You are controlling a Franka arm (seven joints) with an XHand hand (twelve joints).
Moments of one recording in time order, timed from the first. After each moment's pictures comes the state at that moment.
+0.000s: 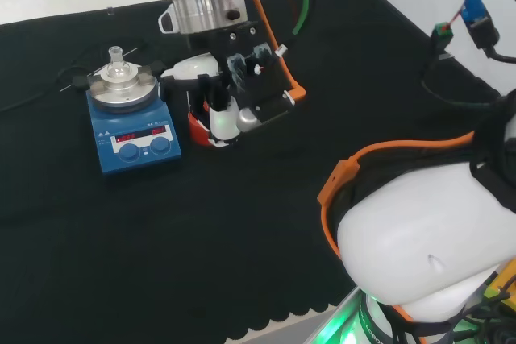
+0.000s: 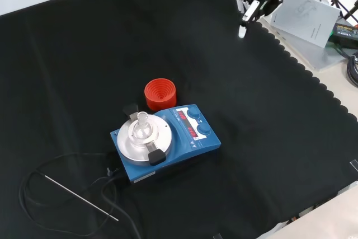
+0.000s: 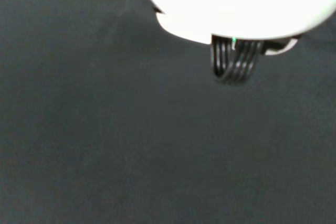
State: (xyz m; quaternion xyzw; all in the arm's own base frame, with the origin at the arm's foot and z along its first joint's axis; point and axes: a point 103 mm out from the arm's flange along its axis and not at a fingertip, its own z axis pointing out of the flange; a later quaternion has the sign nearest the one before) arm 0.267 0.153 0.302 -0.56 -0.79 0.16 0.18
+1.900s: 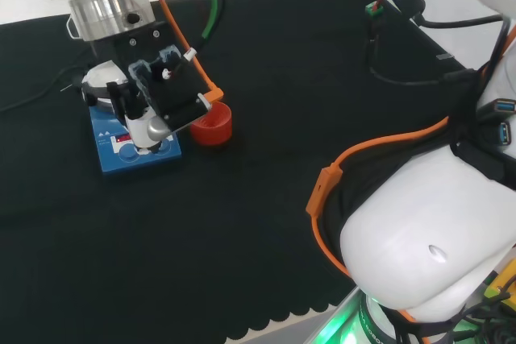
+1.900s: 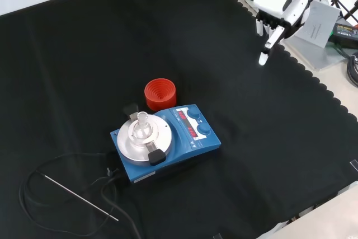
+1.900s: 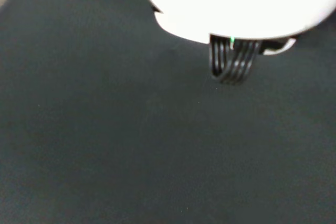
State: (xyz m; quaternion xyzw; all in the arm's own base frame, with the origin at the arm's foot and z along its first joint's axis) arm 0.279 0.258 0.309 -0.55 -0.80 0.18 0.15
